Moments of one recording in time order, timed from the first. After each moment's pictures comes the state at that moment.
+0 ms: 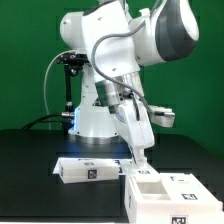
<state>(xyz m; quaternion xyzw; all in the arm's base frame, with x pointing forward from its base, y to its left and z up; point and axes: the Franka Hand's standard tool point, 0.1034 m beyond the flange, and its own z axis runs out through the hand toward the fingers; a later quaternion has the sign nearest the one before) 0.495 0.054 0.061 -0.71 0.69 0.07 0.13</state>
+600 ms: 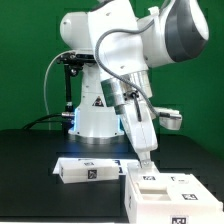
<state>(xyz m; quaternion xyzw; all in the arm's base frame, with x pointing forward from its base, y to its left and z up) 0.518 0.056 0.062 -0.68 0.72 0.06 0.13</state>
